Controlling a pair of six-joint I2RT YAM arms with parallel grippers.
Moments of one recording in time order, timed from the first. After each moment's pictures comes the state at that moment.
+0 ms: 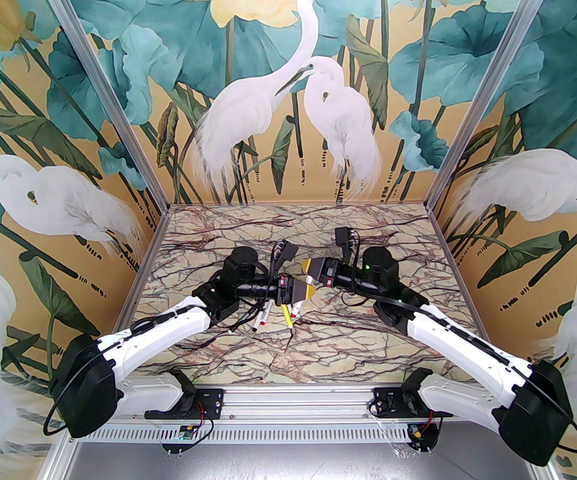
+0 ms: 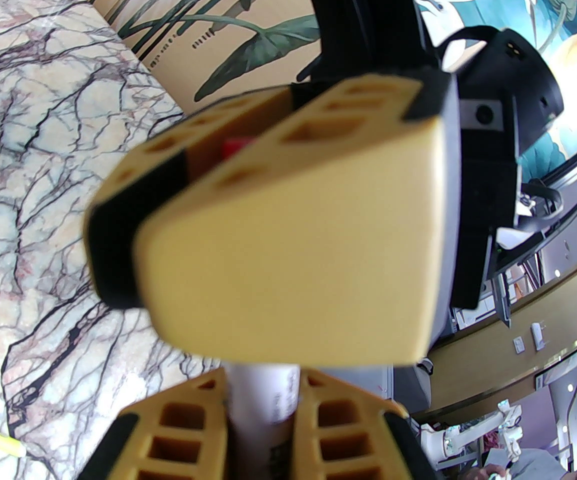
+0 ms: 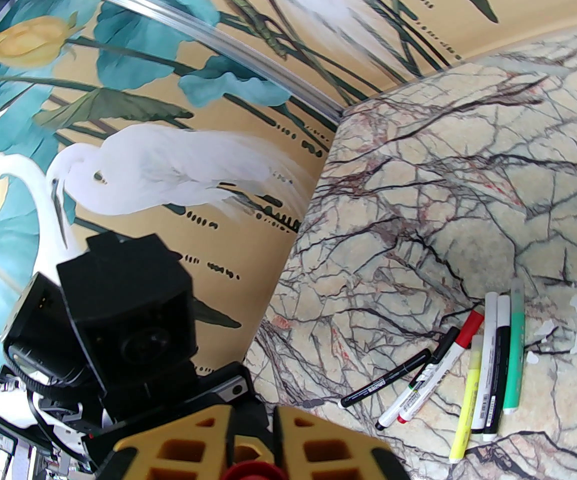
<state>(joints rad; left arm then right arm) -0.72 1.28 0.84 0.14 0.77 -0.65 0.61 1.11 0.78 0.17 -0.49 0.91</state>
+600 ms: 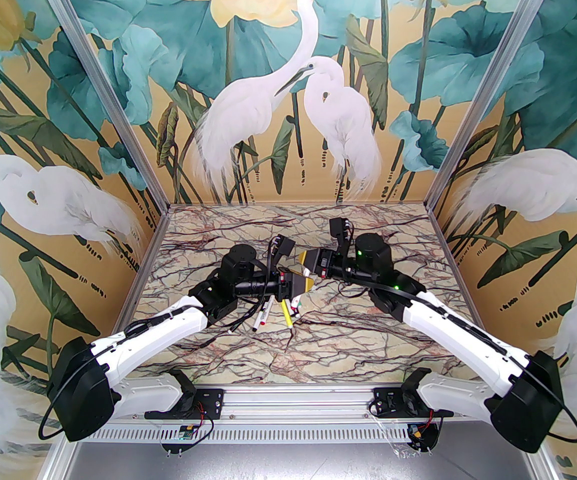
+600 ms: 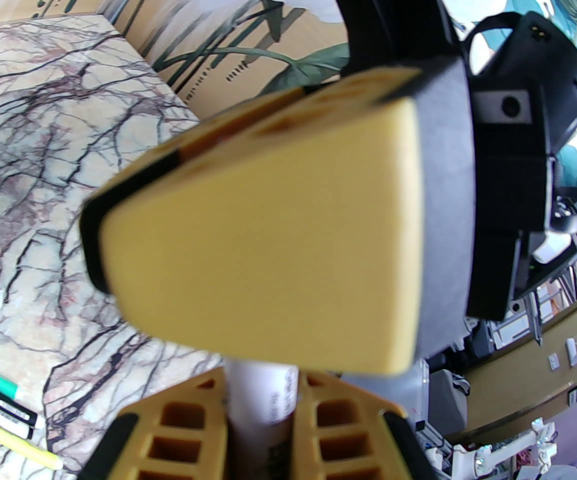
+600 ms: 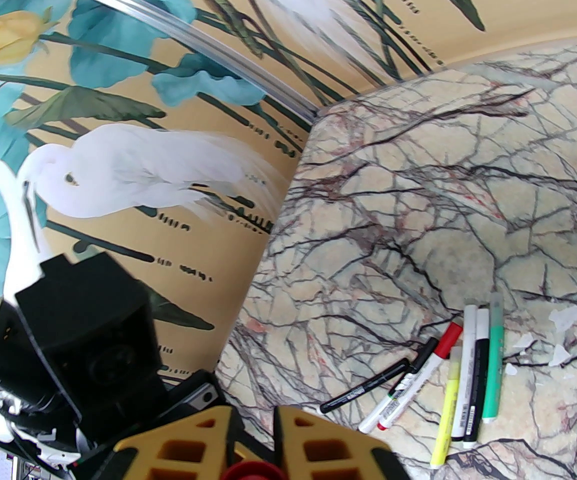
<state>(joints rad) -0.73 1.25 0.88 0.06 0.61 -0.57 0.62 1.20 0.95 -0.05 -0.40 0.85</state>
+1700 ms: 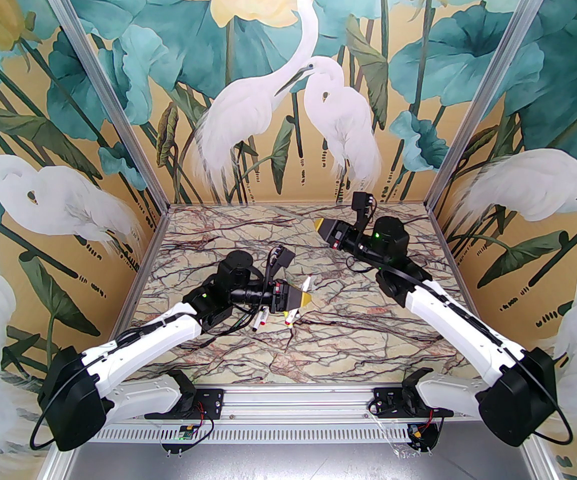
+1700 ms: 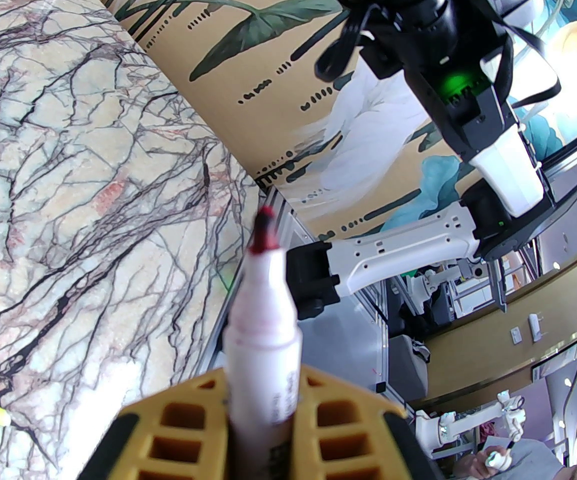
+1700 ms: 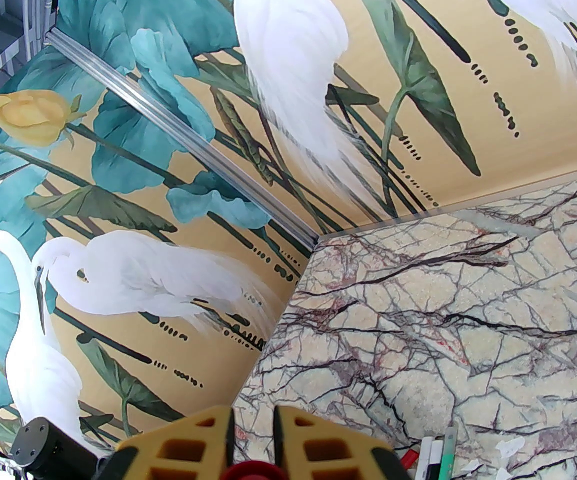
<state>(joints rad) -0.73 1.17 0.83 -0.03 0.73 -0.61 0.47 1.24 1.00 0.17 -0.38 0.80</state>
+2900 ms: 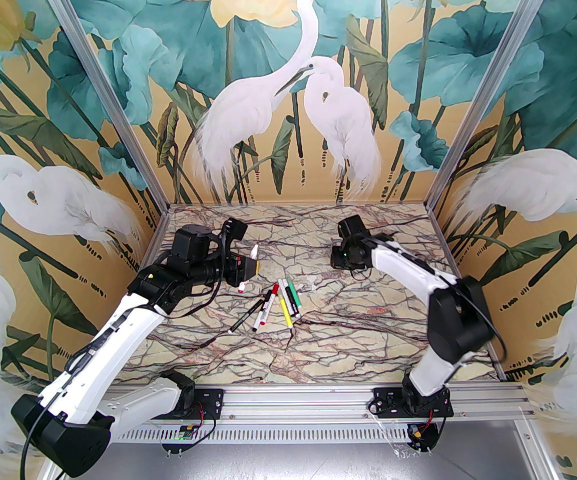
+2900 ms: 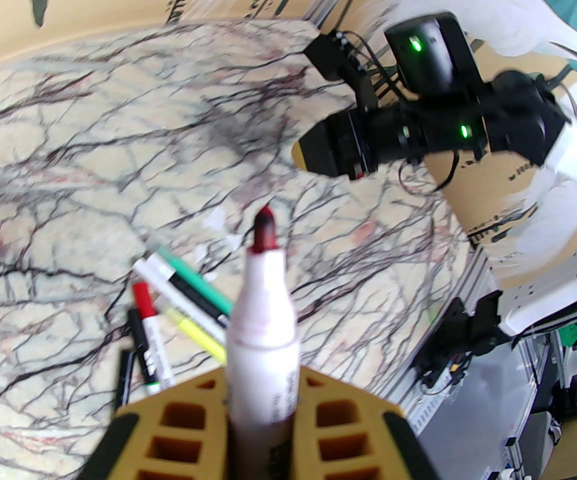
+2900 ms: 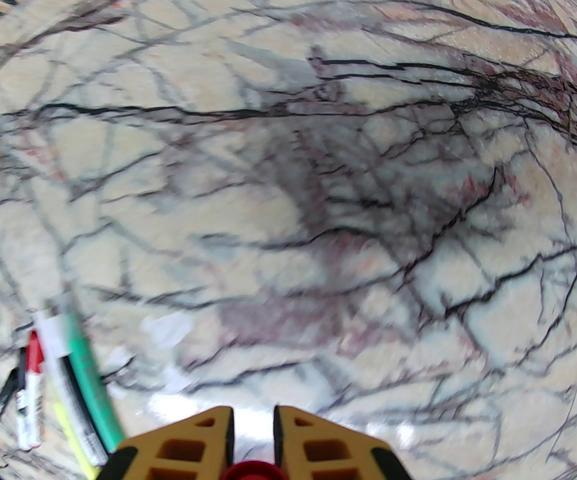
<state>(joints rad) -0.42 1.08 1.12 -0.69 0.41 -0.21 0.39 1.77 1.31 -0.65 -0.05 0.38</state>
